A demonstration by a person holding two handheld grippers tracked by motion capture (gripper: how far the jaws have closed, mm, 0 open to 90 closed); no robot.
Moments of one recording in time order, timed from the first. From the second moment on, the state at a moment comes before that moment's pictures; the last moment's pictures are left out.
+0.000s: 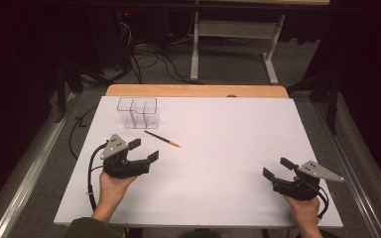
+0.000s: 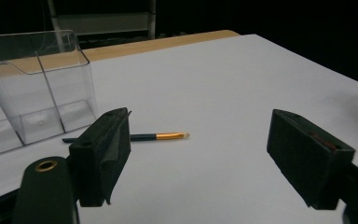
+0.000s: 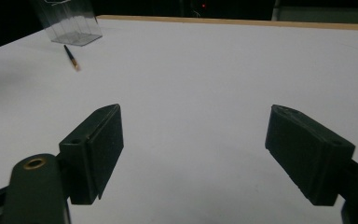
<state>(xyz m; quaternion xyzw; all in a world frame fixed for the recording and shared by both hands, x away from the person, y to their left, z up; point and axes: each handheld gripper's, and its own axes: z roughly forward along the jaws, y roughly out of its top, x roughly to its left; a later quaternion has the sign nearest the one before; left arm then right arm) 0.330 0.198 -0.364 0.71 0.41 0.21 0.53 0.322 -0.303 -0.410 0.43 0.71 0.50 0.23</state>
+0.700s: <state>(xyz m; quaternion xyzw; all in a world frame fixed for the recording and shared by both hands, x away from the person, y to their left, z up) 0.358 0.192 -0.350 0.71 0.41 0.19 0.54 0.322 -0.301 -0.411 0.42 0.72 0.50 0.23</state>
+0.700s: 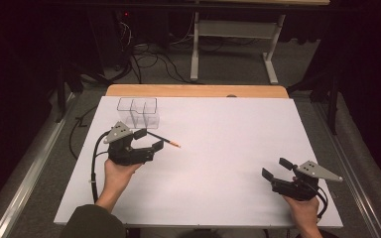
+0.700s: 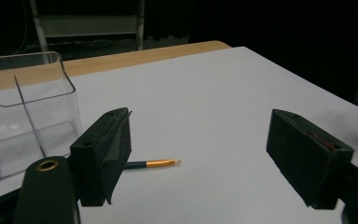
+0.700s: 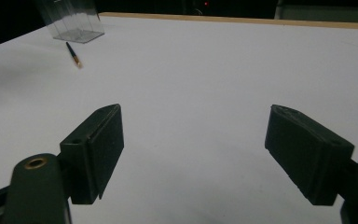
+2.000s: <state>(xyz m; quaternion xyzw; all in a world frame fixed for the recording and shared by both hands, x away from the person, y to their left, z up) 0.405 0.159 -0.327 0.73 0.39 0.20 0.53 0.323 -0.300 -0.412 0.43 0.72 0.50 0.22</state>
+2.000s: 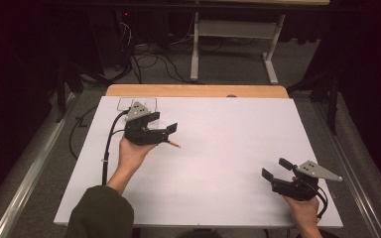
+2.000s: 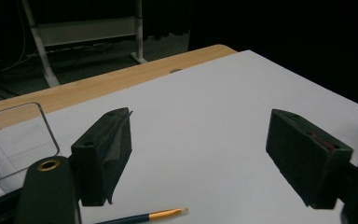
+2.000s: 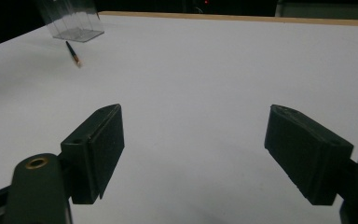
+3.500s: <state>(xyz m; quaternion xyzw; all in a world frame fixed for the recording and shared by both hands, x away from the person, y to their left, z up) 0.464 0.131 -0.328 0.83 0.41 0.19 0.33 0.323 -0.301 -0.412 0.43 0.72 0.49 0.23</state>
